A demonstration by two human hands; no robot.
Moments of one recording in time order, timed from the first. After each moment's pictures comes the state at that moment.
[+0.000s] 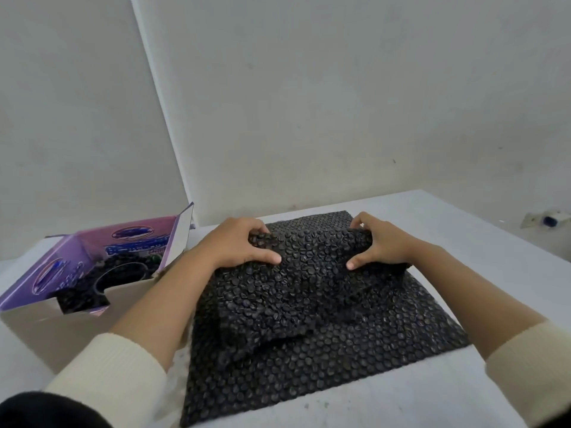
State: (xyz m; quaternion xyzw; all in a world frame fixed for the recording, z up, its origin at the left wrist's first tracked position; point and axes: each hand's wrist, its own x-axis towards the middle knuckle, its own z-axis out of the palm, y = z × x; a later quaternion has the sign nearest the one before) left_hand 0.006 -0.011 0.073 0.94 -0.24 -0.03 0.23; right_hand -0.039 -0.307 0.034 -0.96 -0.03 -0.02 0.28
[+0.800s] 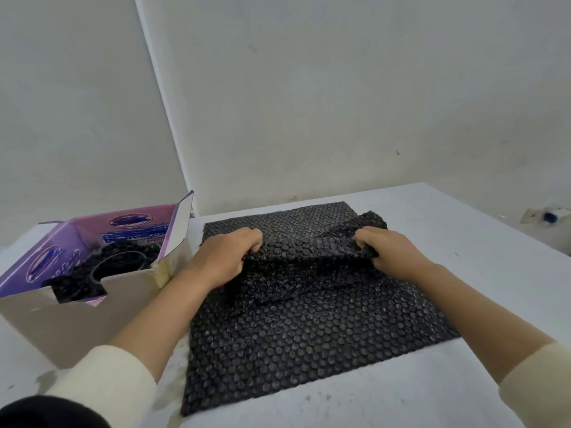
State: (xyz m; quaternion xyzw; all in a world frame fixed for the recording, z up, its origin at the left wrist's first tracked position) left_hand 0.002 0.011 0.032 0.94 -0.32 0.08 0.10; right_hand -0.047 -0.304 -0.001 -0.98 -0.12 -0.12 0.09
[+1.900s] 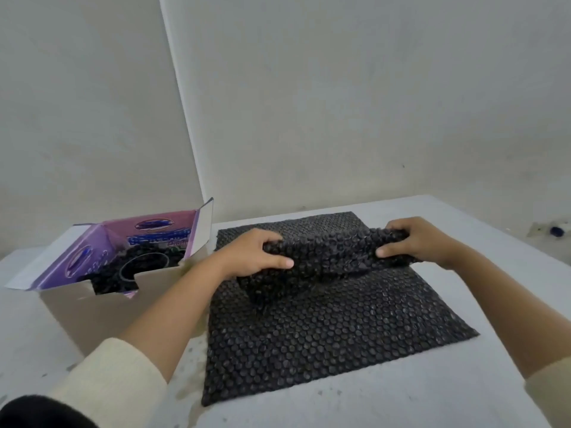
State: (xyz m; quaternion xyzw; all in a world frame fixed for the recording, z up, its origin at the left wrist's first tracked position) left_hand -0.016 0.005 0.063 0.89 -0.27 -0.11 0.34; right_hand -0.077 -0.310 0.057 -0.90 -0.02 -0.03 0.44
